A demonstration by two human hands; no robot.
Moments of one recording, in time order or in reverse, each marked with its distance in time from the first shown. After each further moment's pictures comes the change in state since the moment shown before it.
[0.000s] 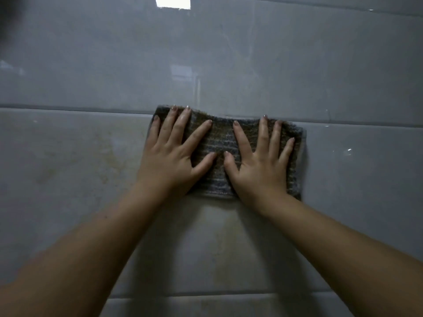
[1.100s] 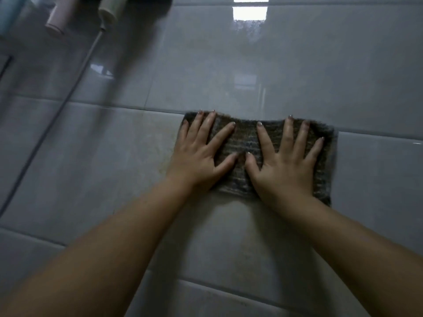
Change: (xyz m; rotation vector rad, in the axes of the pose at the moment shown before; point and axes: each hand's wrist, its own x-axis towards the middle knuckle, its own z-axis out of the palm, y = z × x) left_hand -0.045 -0.126 -0.027 0.053 -0.028 -0.105; right_hand 0.010 -0.138 0.009 -0.002 -0.112 -0.102
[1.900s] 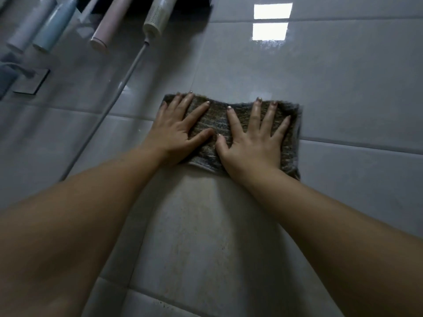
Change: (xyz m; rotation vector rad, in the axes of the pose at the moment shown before) left_hand 0.042 -0.154 -0.024 0.001 -0.115 -0.092; right_hand 0.073 -0.131 0.007 0.018 -0.055 -0.114
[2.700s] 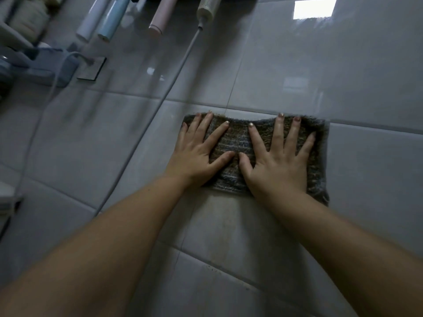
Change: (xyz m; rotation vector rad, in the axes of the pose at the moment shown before) left_hand -0.101 -0.010 0.000 -0.035 -0.017 -0.084; right_hand -0.061 -0.033 0.014 -0.015 0.007 -0.096
